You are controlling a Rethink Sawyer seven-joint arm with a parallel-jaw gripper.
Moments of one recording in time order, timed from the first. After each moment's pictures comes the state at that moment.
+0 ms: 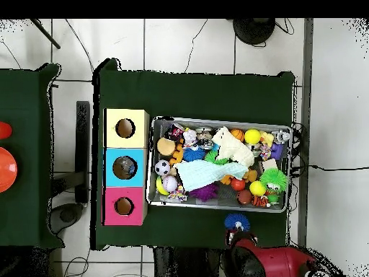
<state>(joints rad) -0.69 -0.55 -0.09 2.02 -0.88 -0.03 2.00</state>
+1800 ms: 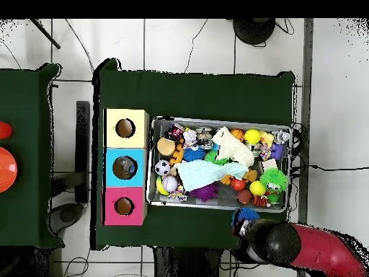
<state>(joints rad) -0.88 -1.00 0.30 2.08 -0.49 0.77 2.00</state>
